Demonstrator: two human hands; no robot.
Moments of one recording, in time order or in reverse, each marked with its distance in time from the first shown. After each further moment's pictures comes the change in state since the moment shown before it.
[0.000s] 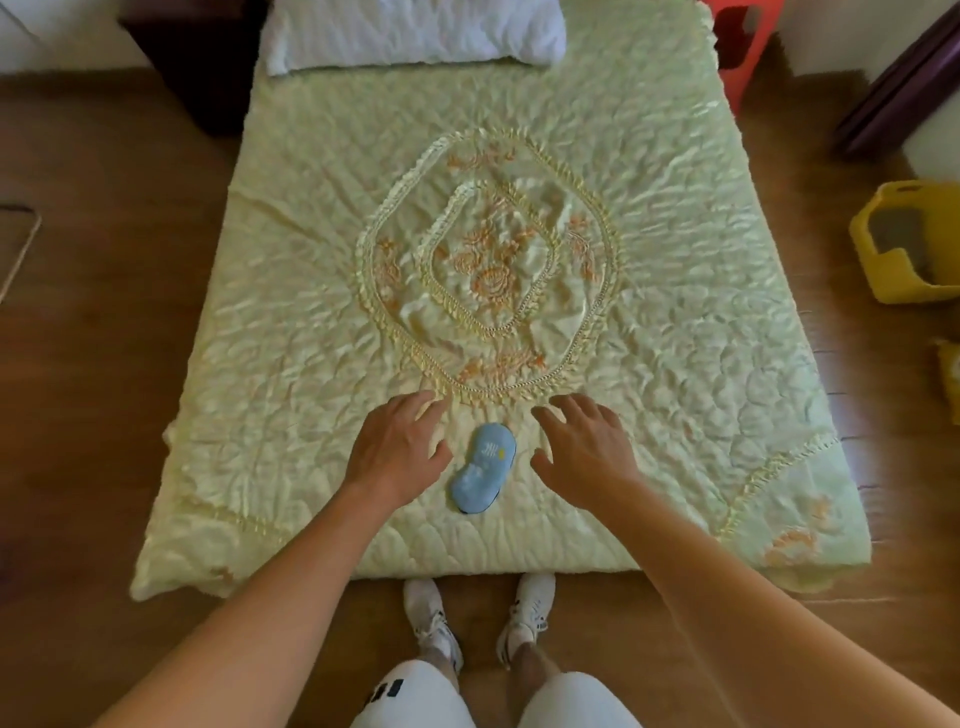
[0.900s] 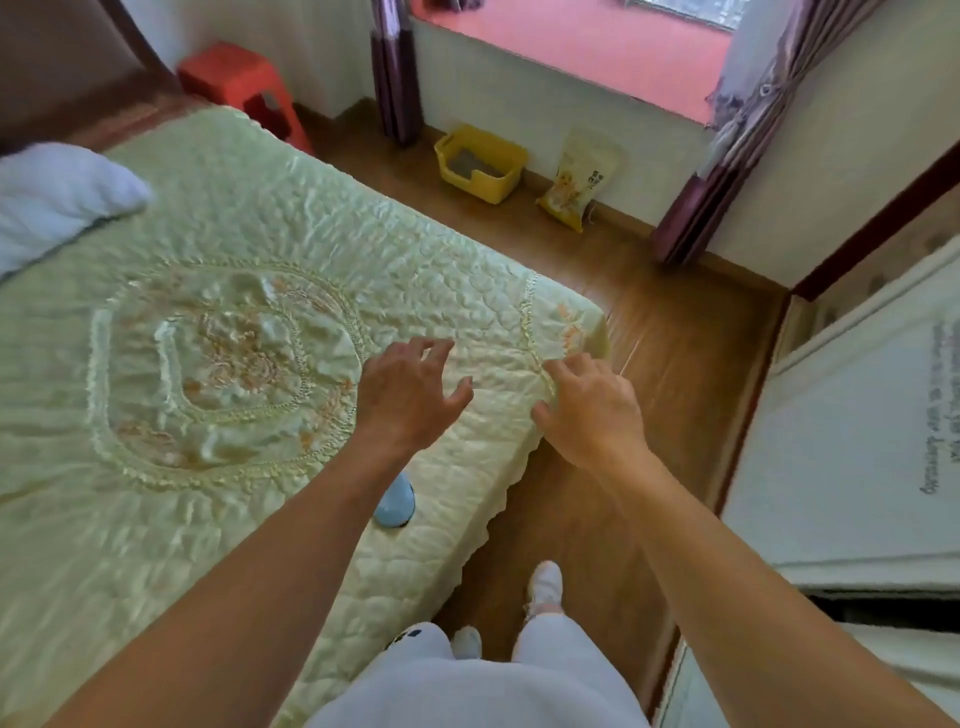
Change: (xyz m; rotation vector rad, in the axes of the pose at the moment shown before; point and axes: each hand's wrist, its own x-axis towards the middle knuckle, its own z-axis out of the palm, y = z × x) left_hand -0.072 0.120 -0.054 0.133 0.105 0.886; right_hand -0.253 -0.110 -0.003 0.278 0.421 1.080
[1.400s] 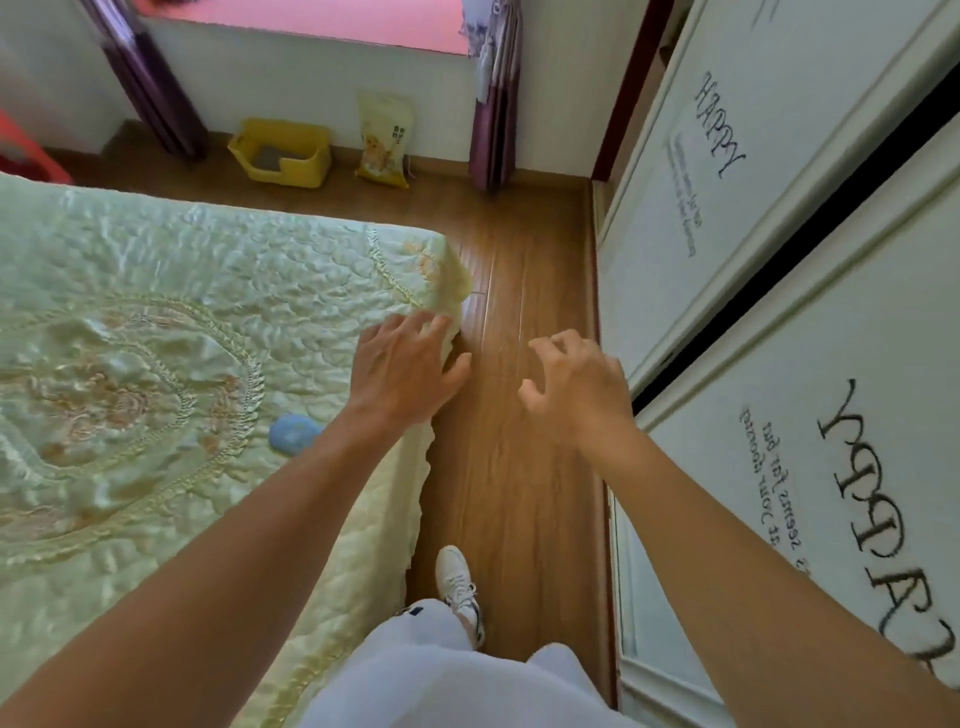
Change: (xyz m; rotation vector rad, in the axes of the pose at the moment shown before) left_hand -0.171 0.107 -0.006 -0.014 -0.048 0.526; right_hand -0.274 0.028 0.017 0.049 0.144 0.415
